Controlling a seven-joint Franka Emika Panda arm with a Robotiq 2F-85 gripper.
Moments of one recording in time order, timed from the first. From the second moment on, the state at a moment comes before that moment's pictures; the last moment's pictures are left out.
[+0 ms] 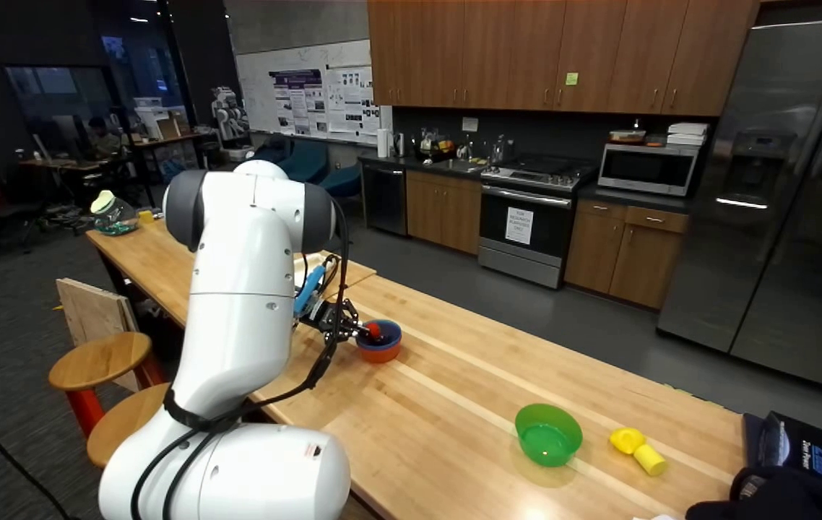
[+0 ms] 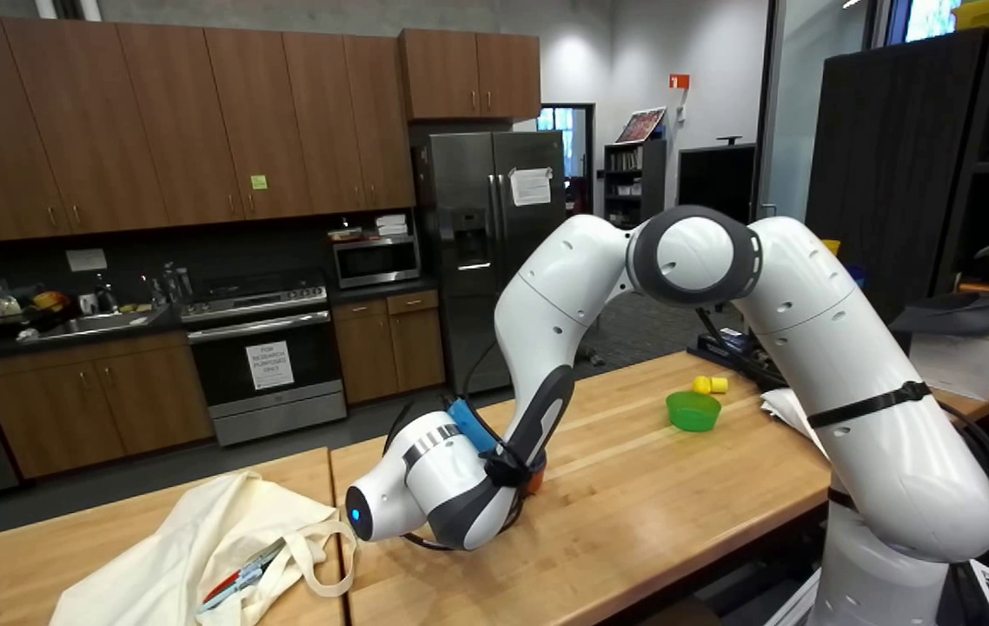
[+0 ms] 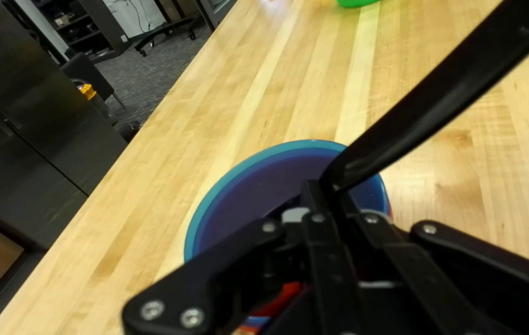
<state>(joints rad) 0.45 0.59 0.41 -1.89 -1.11 1.39 -0.04</state>
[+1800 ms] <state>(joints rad) 0.35 0.46 0.38 -1.95 -1.05 1.66 -0.16</state>
